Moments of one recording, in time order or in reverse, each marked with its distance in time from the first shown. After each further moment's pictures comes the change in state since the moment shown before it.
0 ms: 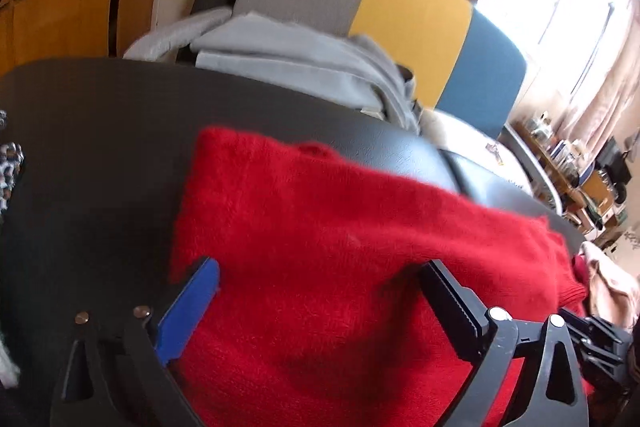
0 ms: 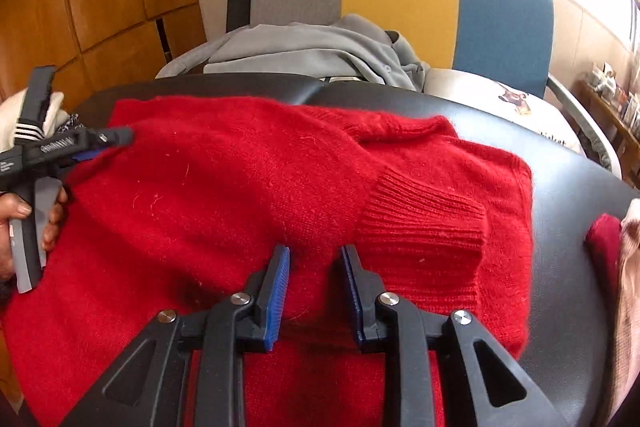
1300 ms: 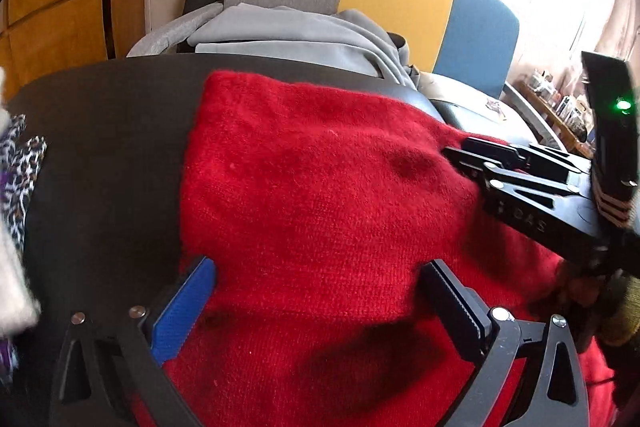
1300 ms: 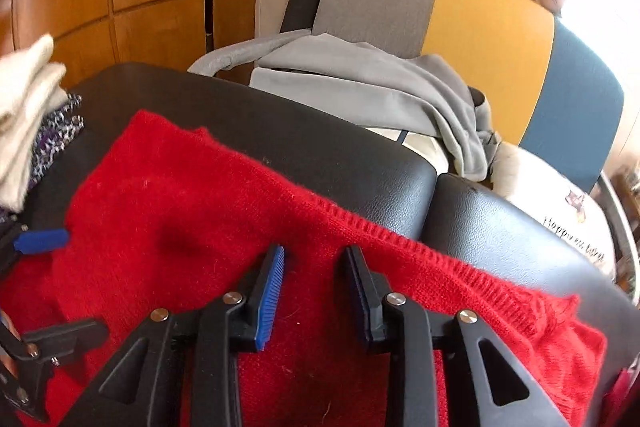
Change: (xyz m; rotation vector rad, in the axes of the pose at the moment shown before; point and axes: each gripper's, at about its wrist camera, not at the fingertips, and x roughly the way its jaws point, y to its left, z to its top) left arm -0.029 -0.013 -0.038 0.090 0.046 0.050; right arm 0.097 0.105 0.102 -0.241 -0.029 0.019
